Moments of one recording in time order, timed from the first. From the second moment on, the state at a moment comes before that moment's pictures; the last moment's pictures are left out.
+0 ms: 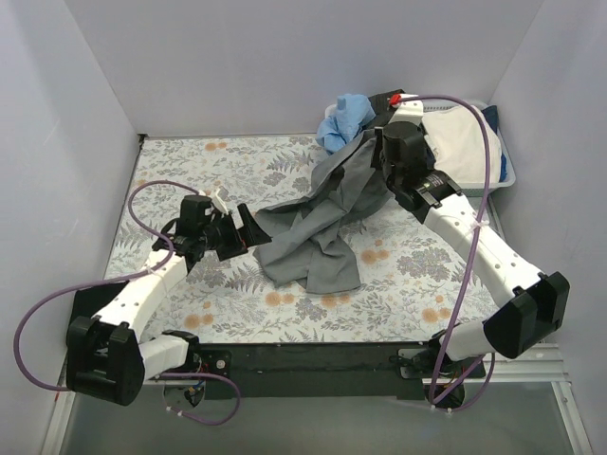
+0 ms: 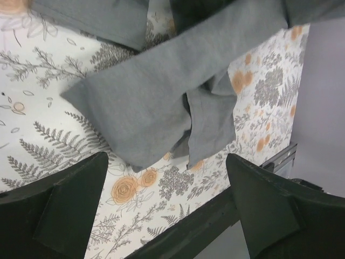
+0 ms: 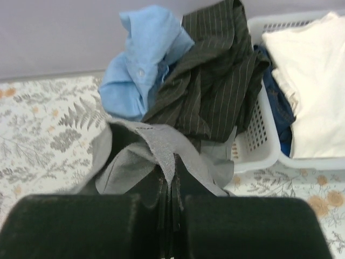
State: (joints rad) left arm -0.22 1.14 0.75 -0.34 0.45 -0.64; right arm 0.57 1.40 1.41 -0.28 0.52 0.23
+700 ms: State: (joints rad) left arm -0.45 1.60 0.89 -0.31 0.07 -0.72; right arm 0.52 1.43 1.38 -0.38 0.34 0.34
